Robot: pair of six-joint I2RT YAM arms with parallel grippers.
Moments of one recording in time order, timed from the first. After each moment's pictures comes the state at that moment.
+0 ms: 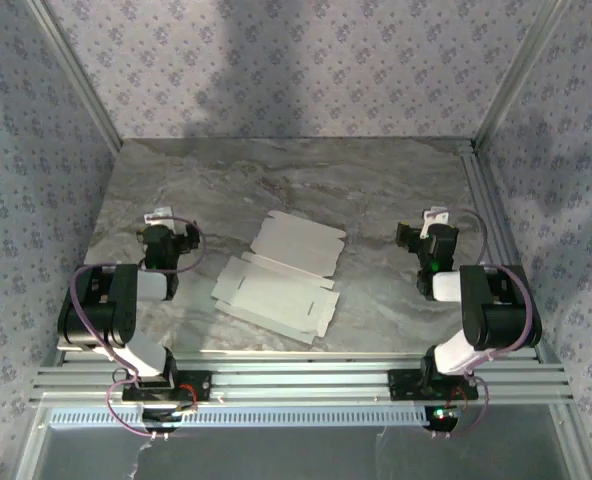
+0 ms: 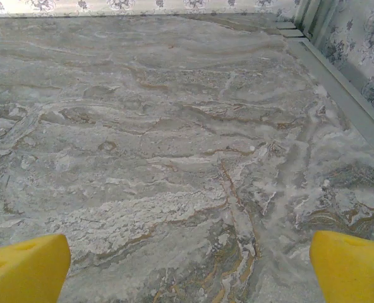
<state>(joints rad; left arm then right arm) -0.01 1.56 0.41 0.77 -0.19 -0.07 -0.01 1.54 0.40 0.76 0.15 0.01</state>
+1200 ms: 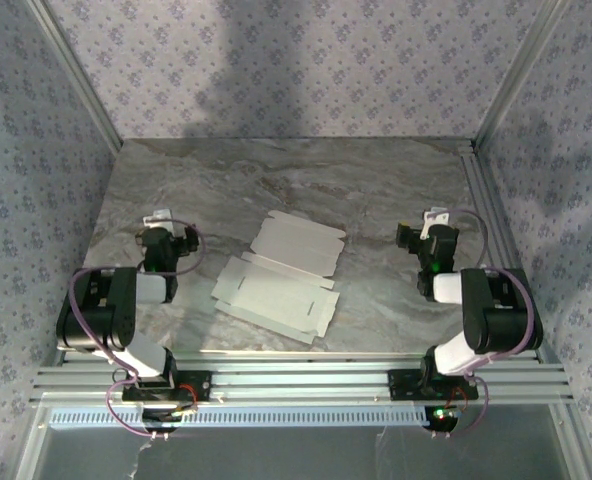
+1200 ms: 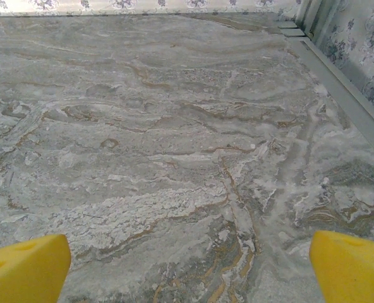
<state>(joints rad) -0.01 1.52 0.37 0.76 -0.21 -0.07 0.00 1.50 0.39 0.72 0.15 0.00</state>
